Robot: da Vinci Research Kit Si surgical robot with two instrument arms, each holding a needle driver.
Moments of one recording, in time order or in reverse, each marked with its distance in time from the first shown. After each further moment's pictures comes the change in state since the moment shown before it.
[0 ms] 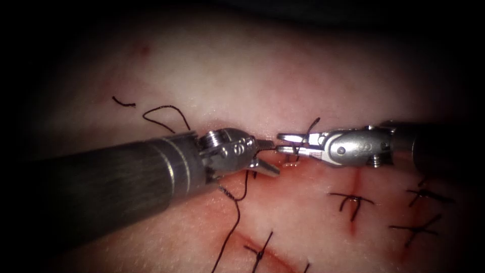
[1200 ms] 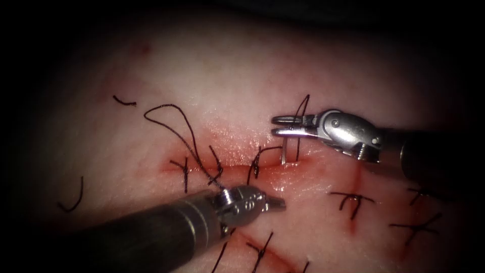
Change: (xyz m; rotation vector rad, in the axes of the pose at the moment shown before) right arm -0.002 0.004 0.001 0.084 0.008 0.370; left arm -0.007 0.002 0.007 -0.043 0.021 0.020
